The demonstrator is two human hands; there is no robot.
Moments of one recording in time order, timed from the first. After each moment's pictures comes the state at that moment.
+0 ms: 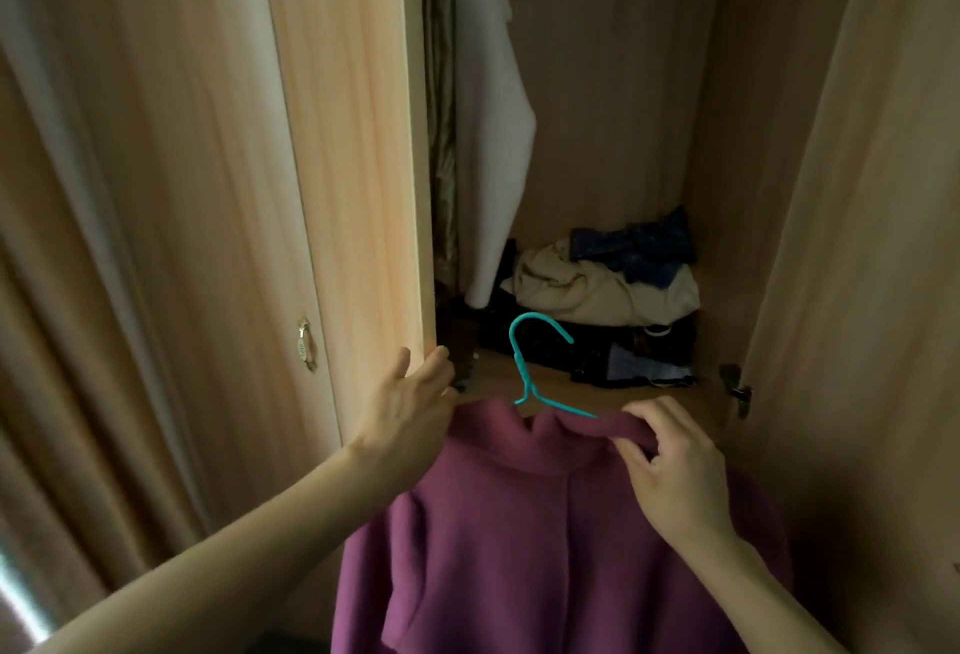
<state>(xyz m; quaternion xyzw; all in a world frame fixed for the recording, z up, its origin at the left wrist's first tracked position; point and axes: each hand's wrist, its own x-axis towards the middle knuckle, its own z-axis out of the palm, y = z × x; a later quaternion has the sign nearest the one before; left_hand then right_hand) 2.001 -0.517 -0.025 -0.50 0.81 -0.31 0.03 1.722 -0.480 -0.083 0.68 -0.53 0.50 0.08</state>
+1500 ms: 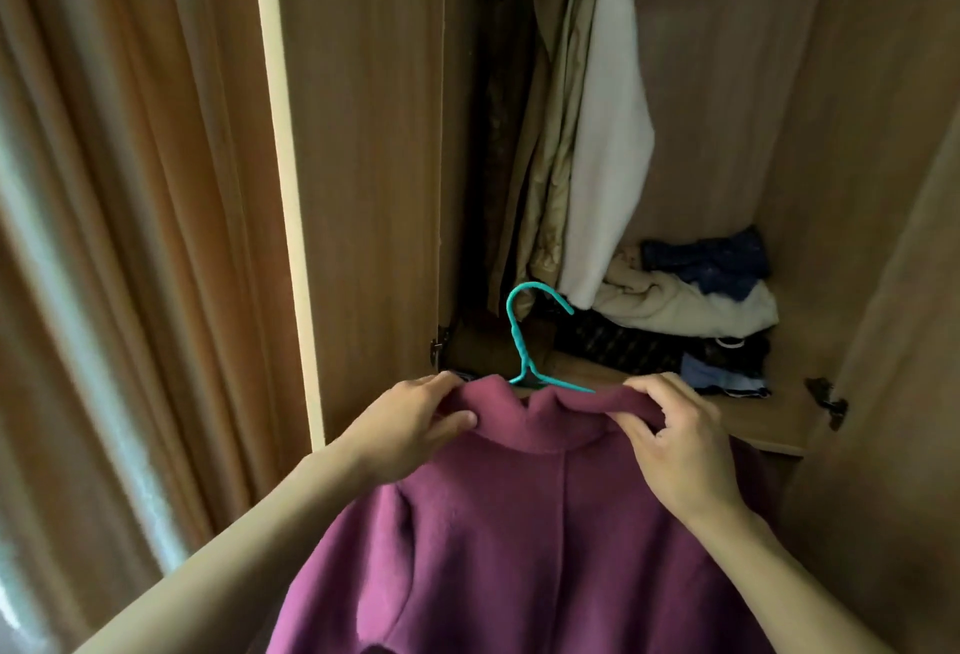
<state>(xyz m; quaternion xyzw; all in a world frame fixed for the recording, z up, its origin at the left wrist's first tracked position) 2.199 -0.469 -0.024 -0.47 0.84 0.06 -0.27 1.898 -0.459 -0.047 0.70 -0.47 0.52 0.08</state>
